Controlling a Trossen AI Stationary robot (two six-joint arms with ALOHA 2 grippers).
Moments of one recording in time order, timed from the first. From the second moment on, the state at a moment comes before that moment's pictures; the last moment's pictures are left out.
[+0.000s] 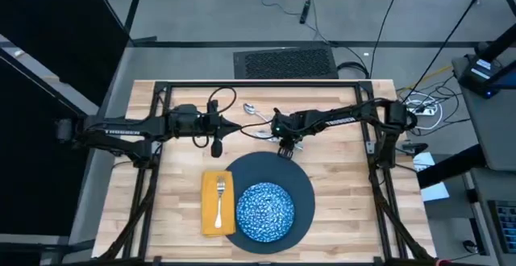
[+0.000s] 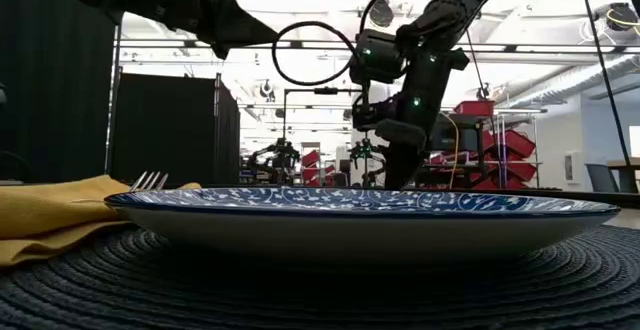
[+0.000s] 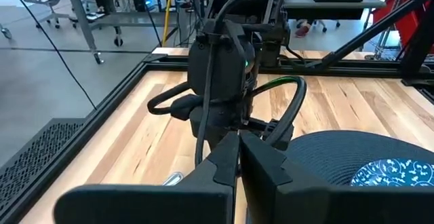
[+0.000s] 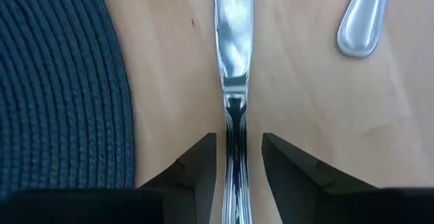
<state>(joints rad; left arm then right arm) 0.18 1.08 0.59 0.27 0.08 0.06 -0.21 1.84 1.08 -0.48 0.03 0.15</state>
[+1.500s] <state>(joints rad) 0.18 1.08 0.59 0.27 0.08 0.06 -0.19 1.84 1.15 -0.61 0.06 0.12</state>
